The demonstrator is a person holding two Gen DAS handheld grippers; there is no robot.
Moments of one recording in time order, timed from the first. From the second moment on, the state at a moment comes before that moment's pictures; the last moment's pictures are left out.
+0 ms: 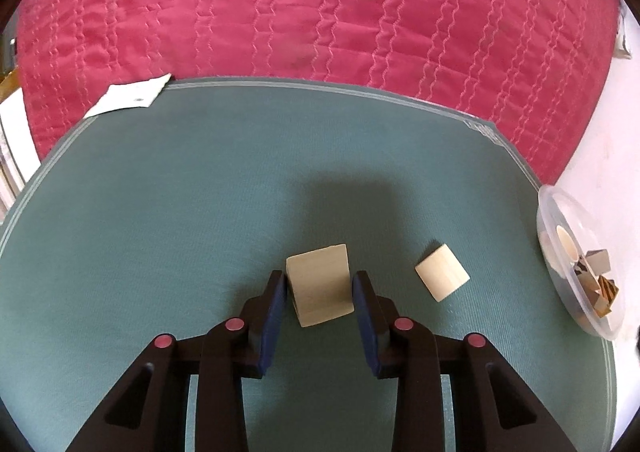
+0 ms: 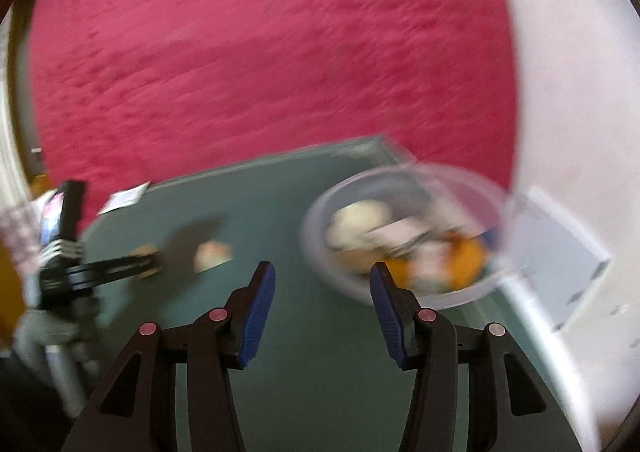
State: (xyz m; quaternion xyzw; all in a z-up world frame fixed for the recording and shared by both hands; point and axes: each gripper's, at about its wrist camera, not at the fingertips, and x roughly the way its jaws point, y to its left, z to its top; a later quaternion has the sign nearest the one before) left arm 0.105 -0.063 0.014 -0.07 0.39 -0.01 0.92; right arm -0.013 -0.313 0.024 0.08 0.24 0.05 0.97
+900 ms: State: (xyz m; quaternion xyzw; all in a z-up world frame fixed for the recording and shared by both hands) left arm 0.113 -0.001 0.008 -0.13 0.39 0.06 0.91; right arm 0.131 -0.192 -0.026 0.10 0.38 0.19 0.90
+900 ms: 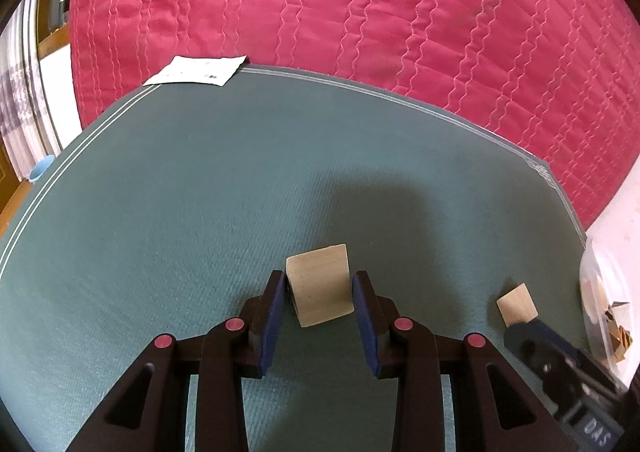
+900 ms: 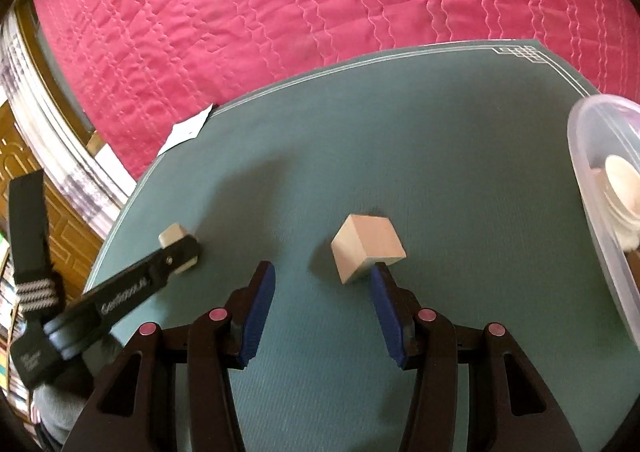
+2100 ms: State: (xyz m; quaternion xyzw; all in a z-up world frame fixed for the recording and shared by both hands) left arm 0.115 -0.008 0.008 -0.12 0.39 0.04 0.91; right arm 0.126 -0.195 -0.013 0.03 0.35 0.11 0.93
